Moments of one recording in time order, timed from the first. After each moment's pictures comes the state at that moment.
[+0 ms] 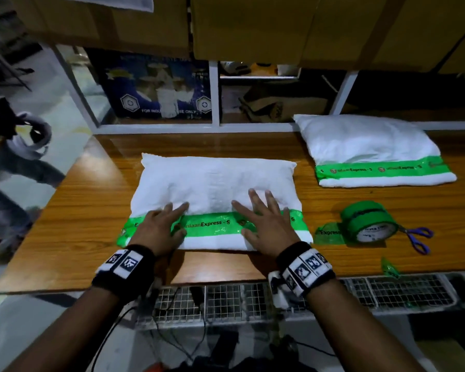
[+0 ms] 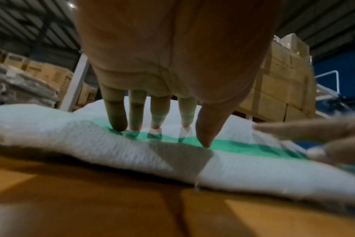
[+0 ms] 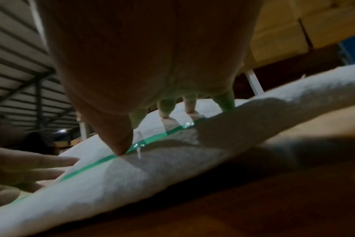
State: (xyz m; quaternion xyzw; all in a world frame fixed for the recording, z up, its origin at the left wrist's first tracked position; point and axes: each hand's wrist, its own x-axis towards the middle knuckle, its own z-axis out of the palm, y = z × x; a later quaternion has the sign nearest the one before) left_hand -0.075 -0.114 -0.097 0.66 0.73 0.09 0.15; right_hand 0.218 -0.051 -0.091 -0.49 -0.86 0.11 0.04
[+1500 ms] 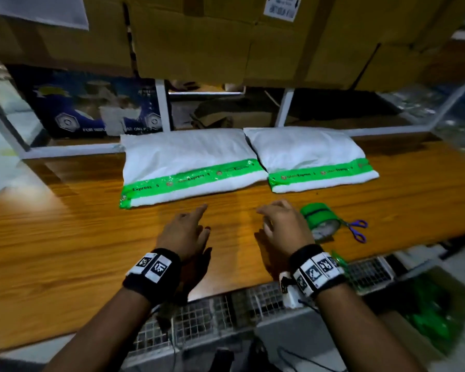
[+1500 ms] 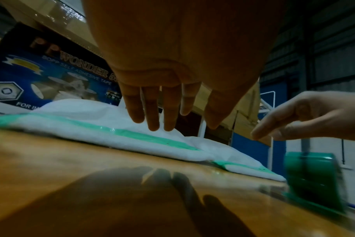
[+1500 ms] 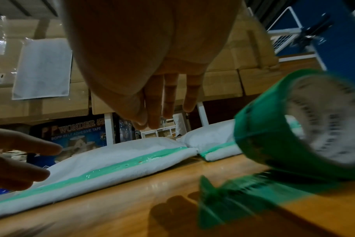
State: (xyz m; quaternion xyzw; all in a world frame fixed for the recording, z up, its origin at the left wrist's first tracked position) left_hand 0.044 -0.053 -0.086 0.74 0.63 0.16 0.16; right_hand 0.314 -0.055 -0.046 -0.57 -0.79 -0.01 0.20
